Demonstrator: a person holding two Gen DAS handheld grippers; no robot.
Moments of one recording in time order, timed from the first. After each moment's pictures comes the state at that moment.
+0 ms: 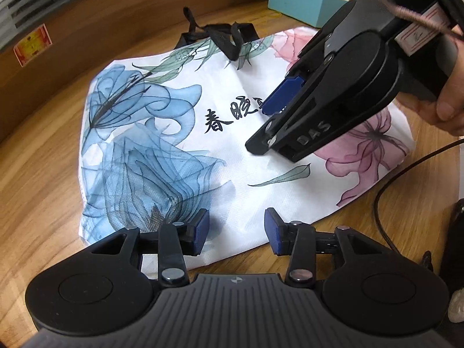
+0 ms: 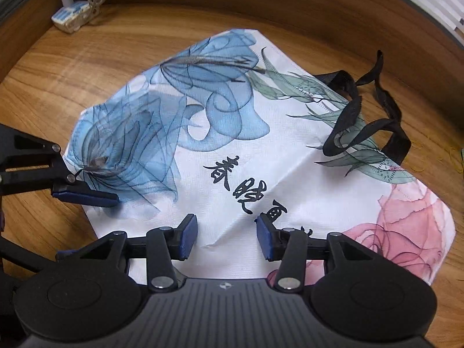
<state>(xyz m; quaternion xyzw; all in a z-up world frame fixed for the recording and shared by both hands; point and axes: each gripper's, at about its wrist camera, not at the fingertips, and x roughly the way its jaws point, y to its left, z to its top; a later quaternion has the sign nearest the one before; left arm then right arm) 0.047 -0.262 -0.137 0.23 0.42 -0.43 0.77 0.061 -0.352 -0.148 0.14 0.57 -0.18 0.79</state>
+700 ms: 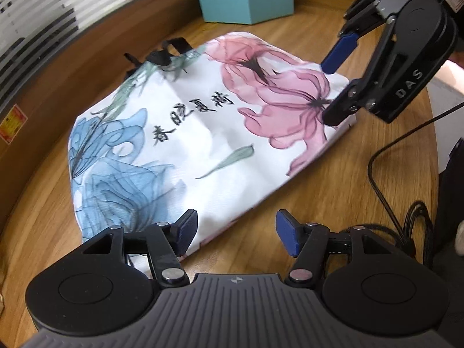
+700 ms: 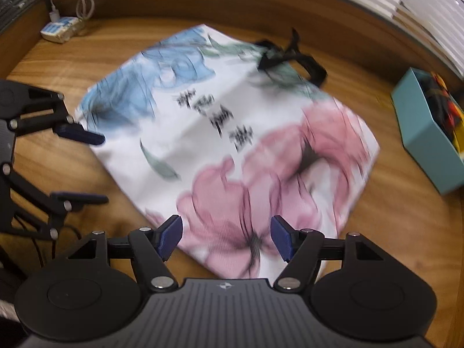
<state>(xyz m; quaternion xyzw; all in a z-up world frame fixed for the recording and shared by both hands) -0.020 -0.273 -0.139 0.34 0.34 -0.49 0.73 -0.073 -0.316 -0.093 0.15 0.56 -0.26 0.77</state>
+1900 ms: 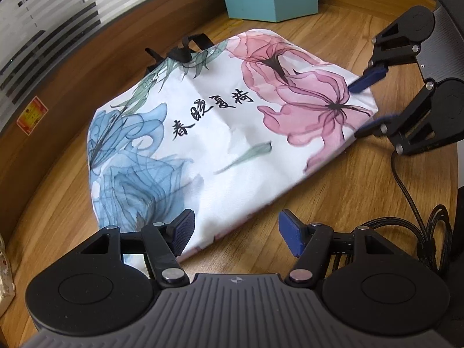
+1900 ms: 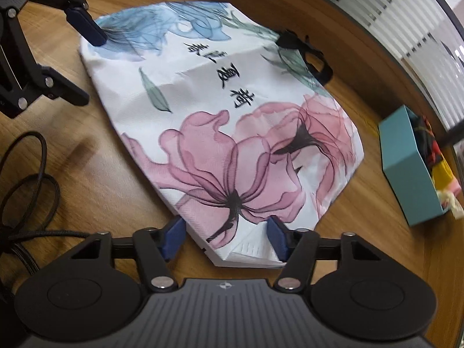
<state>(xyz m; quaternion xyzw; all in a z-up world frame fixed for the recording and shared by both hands) -0.009 -0.270 -0.135 0.33 0.35 -0.44 0.76 -0.087 -0.280 -0.136 -0.02 0.57 -0.24 0.78</state>
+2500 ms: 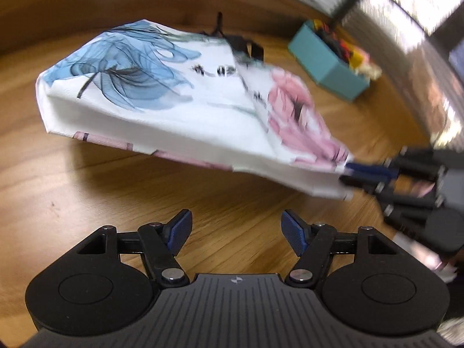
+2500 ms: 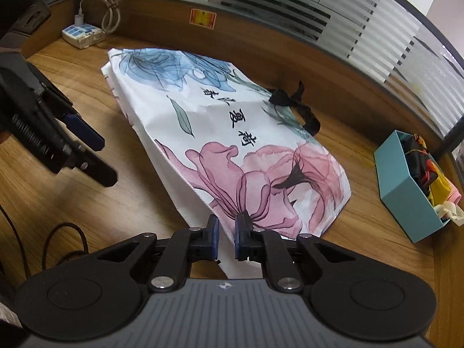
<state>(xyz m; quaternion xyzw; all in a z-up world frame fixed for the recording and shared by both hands) 0.043 -0.226 -0.127 -0.04 0.51 -0.41 0.75 -0.087 -0.276 -0.080 0.03 0.50 -0.25 0.83</state>
